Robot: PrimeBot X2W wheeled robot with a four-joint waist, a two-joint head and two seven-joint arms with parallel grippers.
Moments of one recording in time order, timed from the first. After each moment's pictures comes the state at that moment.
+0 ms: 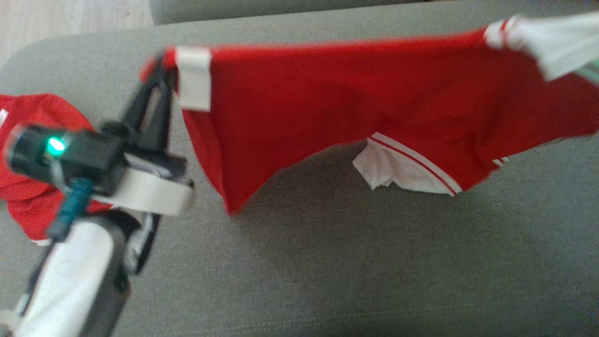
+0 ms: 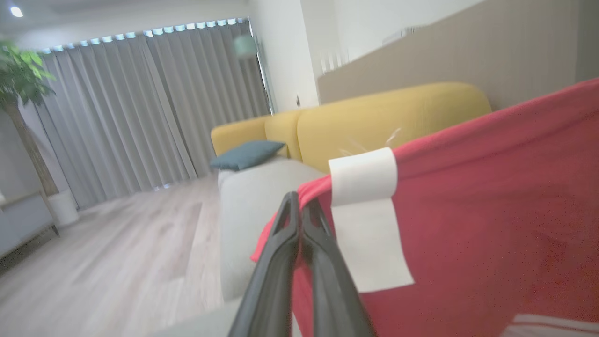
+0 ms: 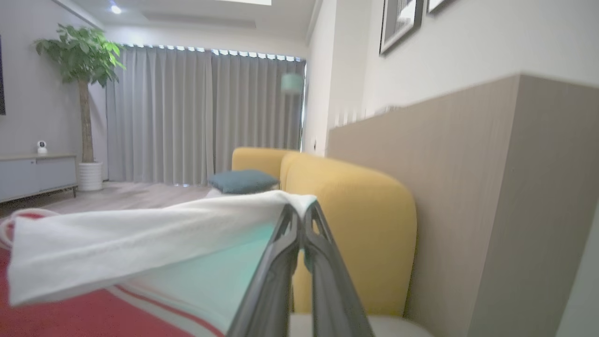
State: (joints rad) left arm -0.35 0.38 -0.41 -0.24 -0.19 0.22 -0.01; right arm -0.25 -0.23 -0.26 -0.36 0.24 0.13 0.20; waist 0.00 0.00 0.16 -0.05
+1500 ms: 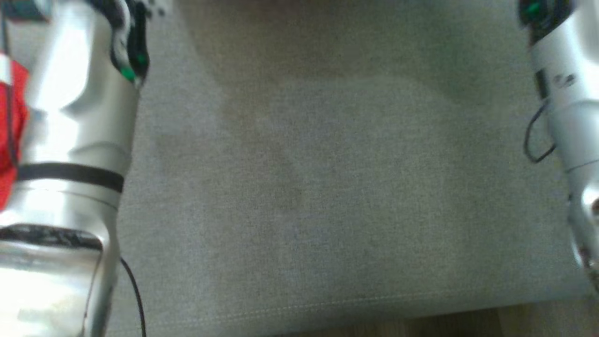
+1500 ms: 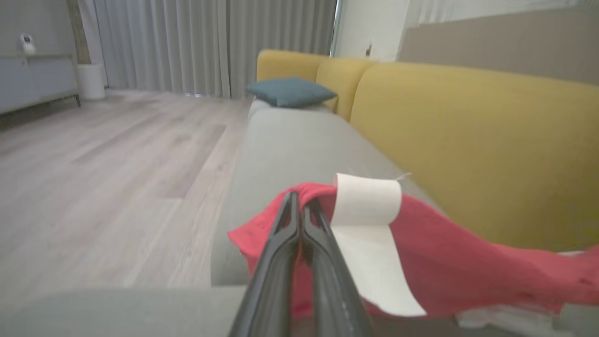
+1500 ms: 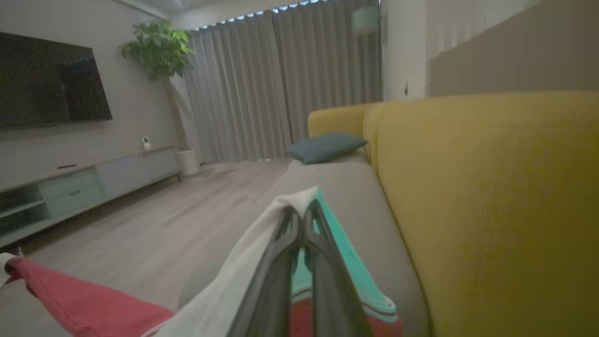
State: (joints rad) left arm -1.17 0.09 -0.27 0.94 -0.35 0.08 -0.25; right arm -1.25 -0.19 0.37 0.86 0.51 0.13 -0.18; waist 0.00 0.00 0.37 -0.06
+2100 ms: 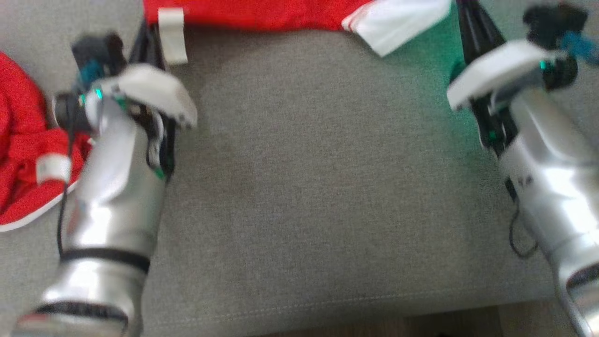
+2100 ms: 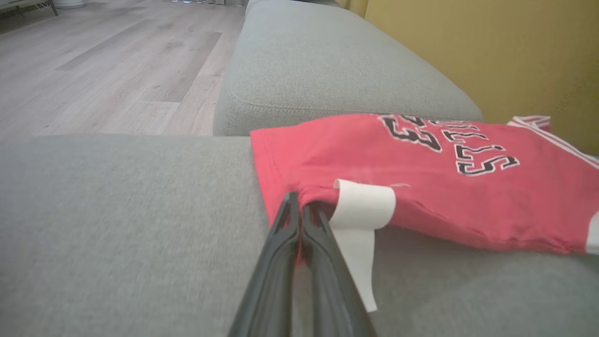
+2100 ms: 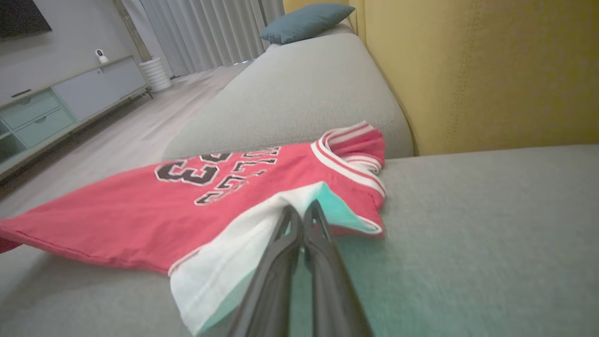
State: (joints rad) left arm -0.89 0.05 -0.21 0.90 -0.27 0.06 -0.26; right arm -0.99 -0.21 0.52 0.95 0.65 0.13 -0.25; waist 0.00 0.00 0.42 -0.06
